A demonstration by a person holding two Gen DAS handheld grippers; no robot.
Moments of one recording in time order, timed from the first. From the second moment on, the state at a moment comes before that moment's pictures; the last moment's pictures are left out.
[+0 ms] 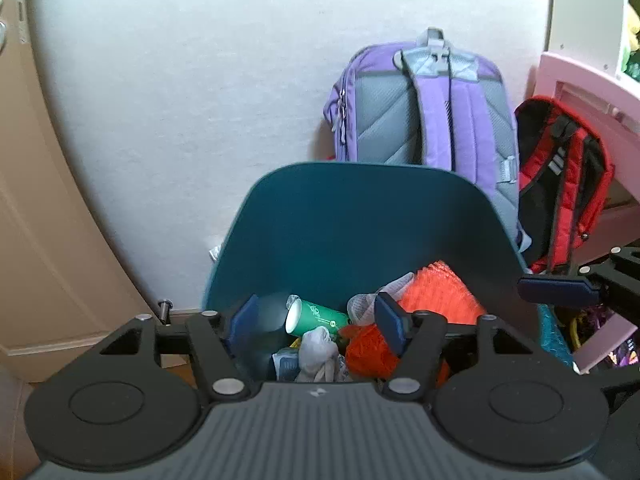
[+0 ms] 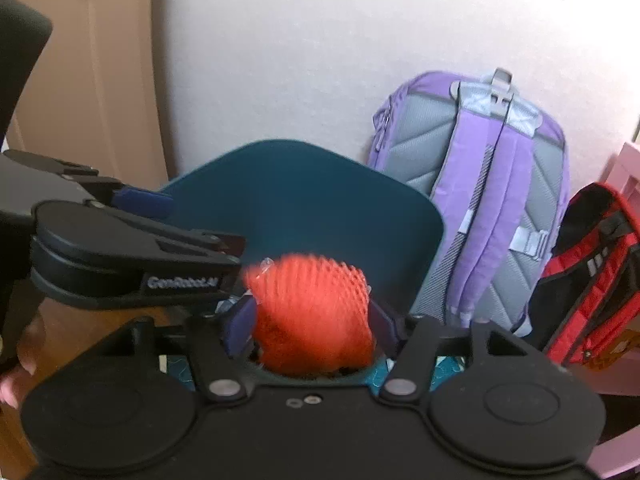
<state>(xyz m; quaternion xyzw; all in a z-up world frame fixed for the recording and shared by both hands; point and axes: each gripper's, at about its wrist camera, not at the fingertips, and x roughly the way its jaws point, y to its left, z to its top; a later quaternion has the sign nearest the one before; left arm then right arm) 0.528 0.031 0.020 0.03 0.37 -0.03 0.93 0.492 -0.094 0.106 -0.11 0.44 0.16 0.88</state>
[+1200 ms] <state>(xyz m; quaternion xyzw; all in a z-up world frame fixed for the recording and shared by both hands) 0.335 0.055 -0.097 0.00 0.41 -0.04 0.91 0.287 -0.109 -0.034 -0.02 0.52 0.20 0.83</state>
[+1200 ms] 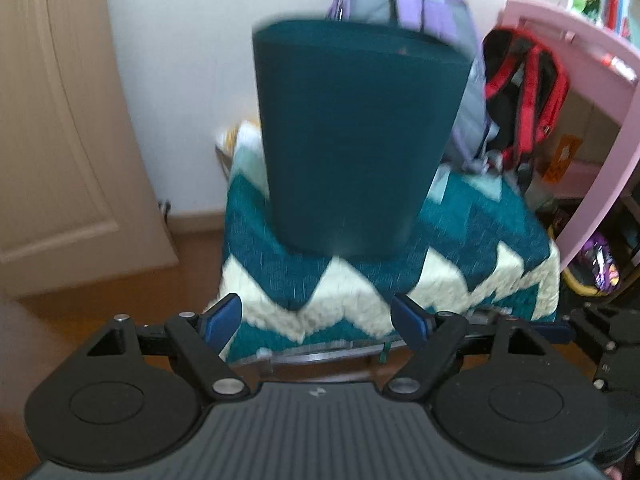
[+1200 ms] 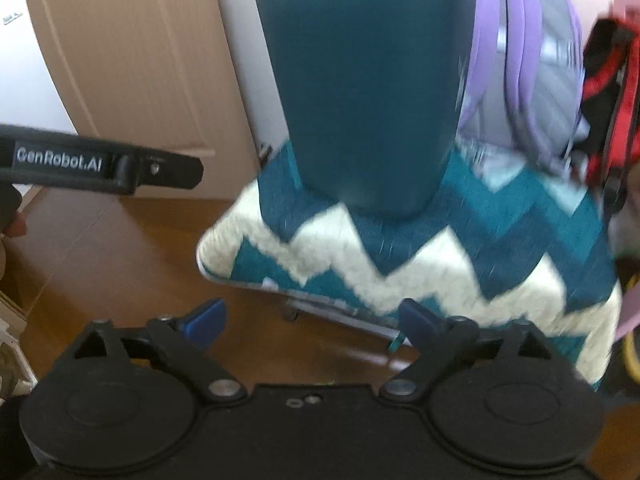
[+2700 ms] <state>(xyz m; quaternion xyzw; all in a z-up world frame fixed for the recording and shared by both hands) 0.380 0.020 -0.602 0.09 0.72 -0.18 0.67 0.205 -0.068 -0.466 -0.17 0.74 0.29 0.58</state>
